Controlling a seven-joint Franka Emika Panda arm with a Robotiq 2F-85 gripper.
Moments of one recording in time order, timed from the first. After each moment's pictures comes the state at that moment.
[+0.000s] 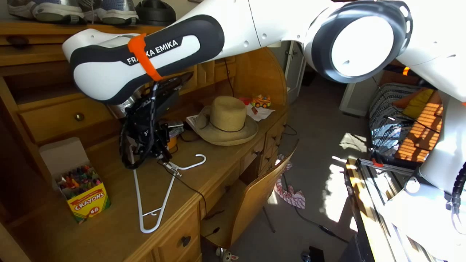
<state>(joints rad) 0.18 1.10 -0.02 -0.83 -0.15 1.56 0.16</state>
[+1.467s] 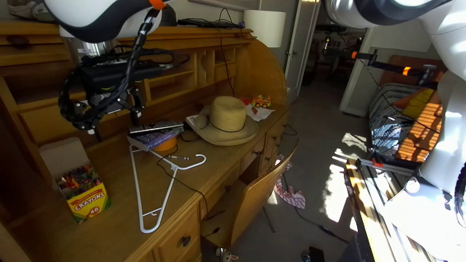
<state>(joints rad) 0.19 0.85 0.02 -1.04 -0.05 1.89 0.46</state>
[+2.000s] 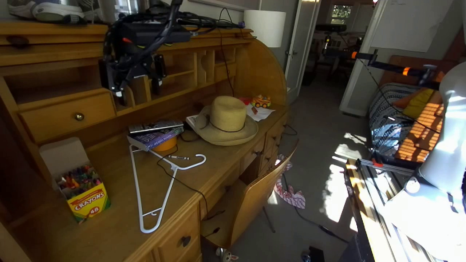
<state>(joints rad) 0.14 0.55 -0.01 -1.36 -0.05 1.97 0.34</state>
